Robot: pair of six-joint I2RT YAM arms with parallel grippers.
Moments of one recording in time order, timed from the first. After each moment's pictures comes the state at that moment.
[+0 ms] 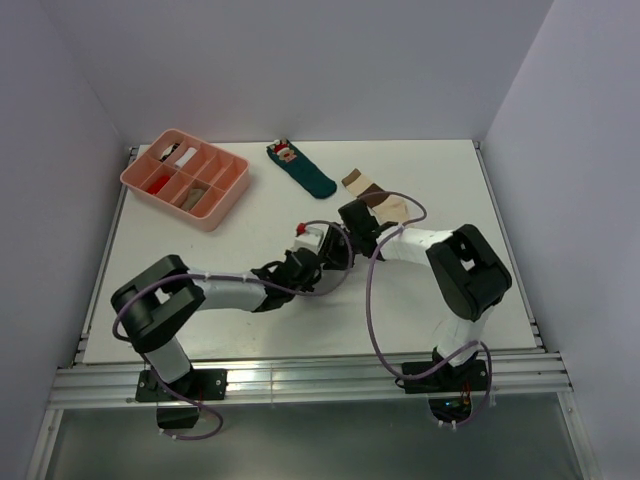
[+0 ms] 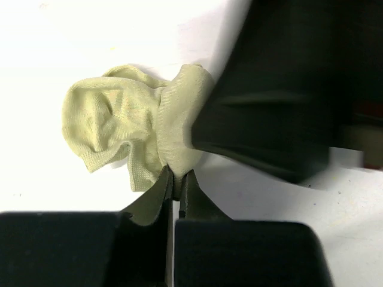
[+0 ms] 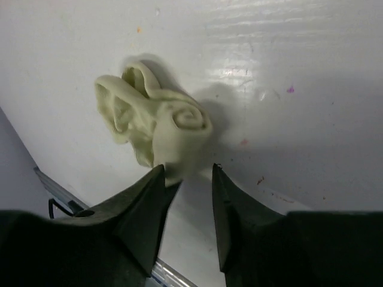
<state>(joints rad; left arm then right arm) -1.00 1.73 0.80 0.20 -0.49 -0.40 0.56 1.79 0.99 -0.15 -0.28 0.90</state>
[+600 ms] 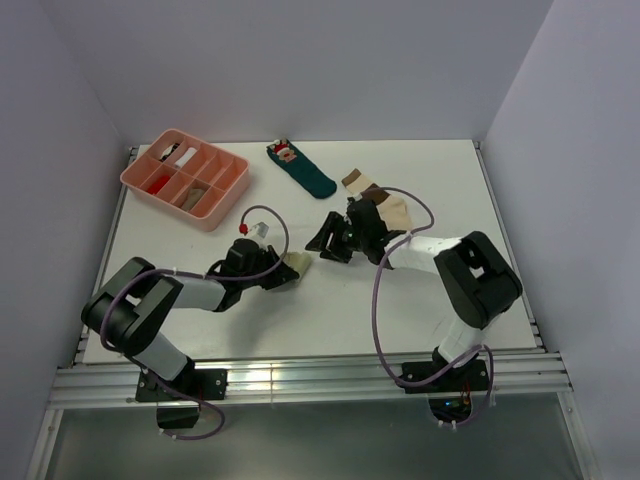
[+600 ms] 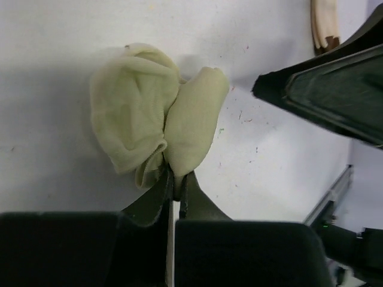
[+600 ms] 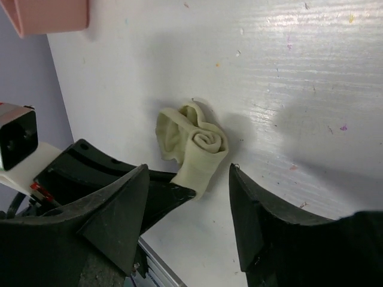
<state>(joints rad) -0.61 1.58 0.48 0.53 0.19 -0.85 0.55 1.69 0.85 0.17 -0.31 0.95</state>
